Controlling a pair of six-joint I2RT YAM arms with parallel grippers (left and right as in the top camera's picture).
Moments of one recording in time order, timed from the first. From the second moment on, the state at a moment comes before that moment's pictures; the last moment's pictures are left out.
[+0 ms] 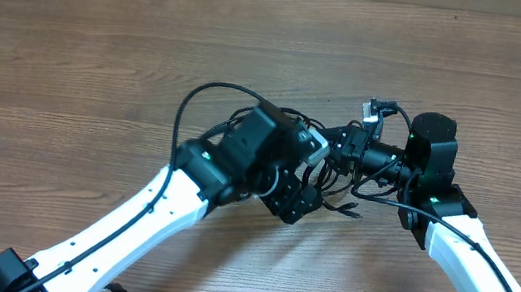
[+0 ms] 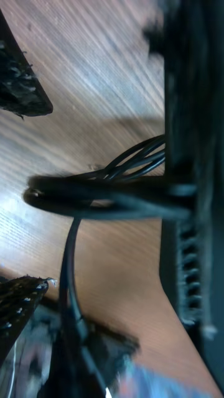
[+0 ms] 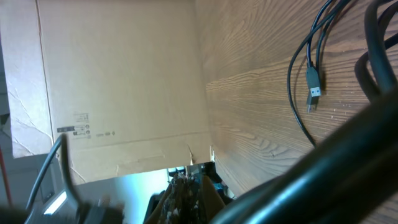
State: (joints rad) left arm -0.69 1.44 1.11 -0.63 0.41 -0.07; right arm 0.22 1.33 0.70 0.22 -0.96 1.24
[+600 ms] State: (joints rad) left arm -0.73 1.44 1.11 -0.45 0.23 -0.13; right arm 0.22 1.33 0.70 0.22 -1.00 1.35
